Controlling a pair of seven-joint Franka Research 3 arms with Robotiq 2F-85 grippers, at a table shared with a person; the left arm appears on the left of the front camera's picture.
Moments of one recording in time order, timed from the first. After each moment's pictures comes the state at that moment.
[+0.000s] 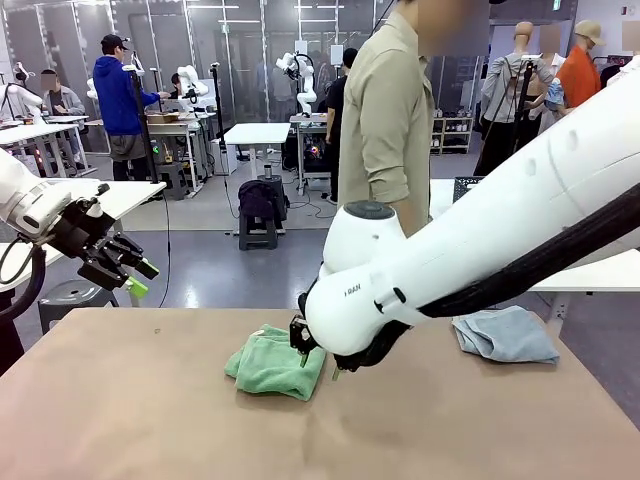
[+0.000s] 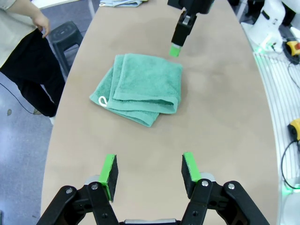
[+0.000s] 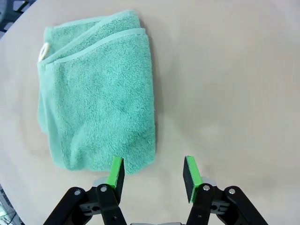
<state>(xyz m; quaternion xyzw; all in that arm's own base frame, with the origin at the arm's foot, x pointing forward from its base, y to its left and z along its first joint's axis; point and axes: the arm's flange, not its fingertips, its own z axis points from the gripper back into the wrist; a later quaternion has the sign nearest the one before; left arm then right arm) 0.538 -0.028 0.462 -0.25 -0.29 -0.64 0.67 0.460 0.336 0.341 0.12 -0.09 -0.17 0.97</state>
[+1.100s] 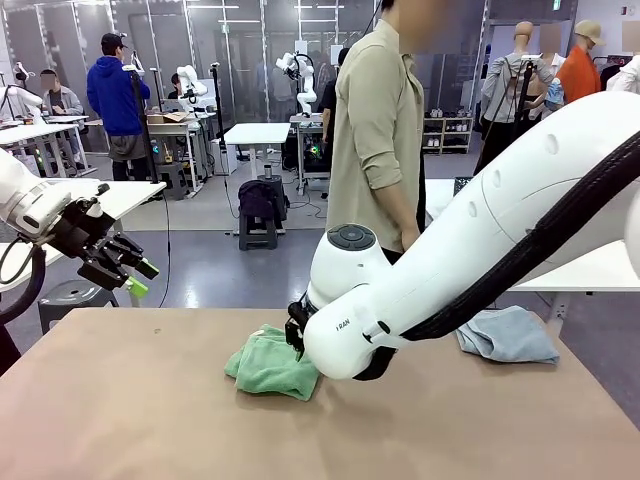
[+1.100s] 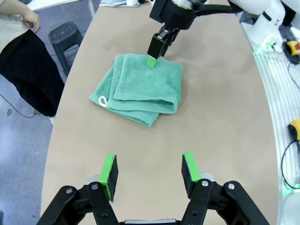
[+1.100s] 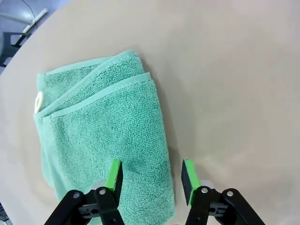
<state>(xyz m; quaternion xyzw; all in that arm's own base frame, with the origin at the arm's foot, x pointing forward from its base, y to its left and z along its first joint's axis) 0.538 -0.028 0.462 -0.25 -0.29 -0.64 0.67 0.494 0.352 0.306 0.12 -0.14 -0.23 0.95</state>
